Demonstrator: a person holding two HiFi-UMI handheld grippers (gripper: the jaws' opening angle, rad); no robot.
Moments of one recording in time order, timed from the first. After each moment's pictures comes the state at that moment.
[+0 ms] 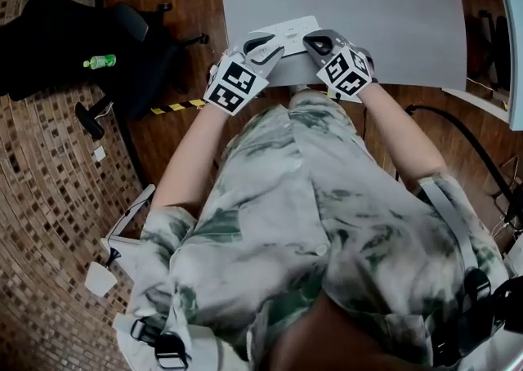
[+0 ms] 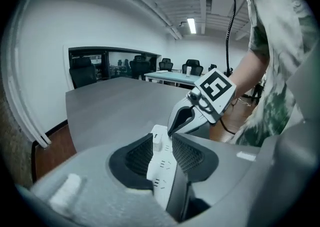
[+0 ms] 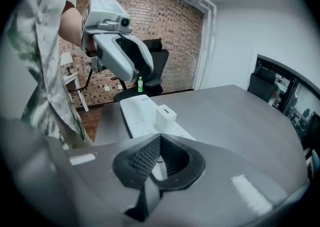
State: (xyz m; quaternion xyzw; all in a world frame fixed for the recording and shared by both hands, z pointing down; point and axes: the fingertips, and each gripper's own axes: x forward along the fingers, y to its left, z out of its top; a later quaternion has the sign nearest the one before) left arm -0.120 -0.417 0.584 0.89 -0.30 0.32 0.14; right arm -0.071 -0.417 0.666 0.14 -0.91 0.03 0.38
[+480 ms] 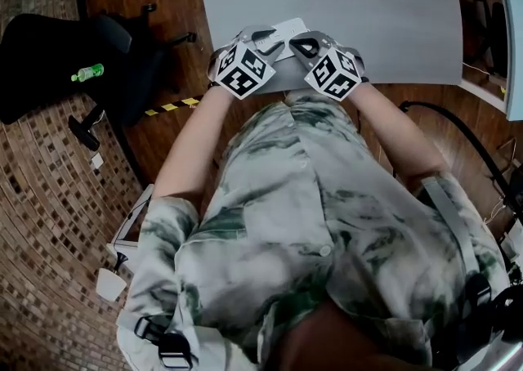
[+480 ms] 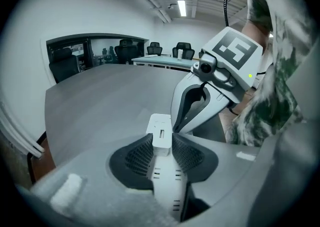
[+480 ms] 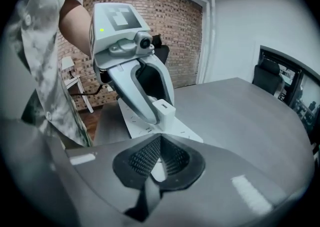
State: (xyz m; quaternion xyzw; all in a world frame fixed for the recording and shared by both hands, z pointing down) left arm -0.090 -0.442 0.668 0.88 -0.22 0.40 0.14; right arm -0.077 -0.416 0.684 0.11 -0.91 0.06 0.39
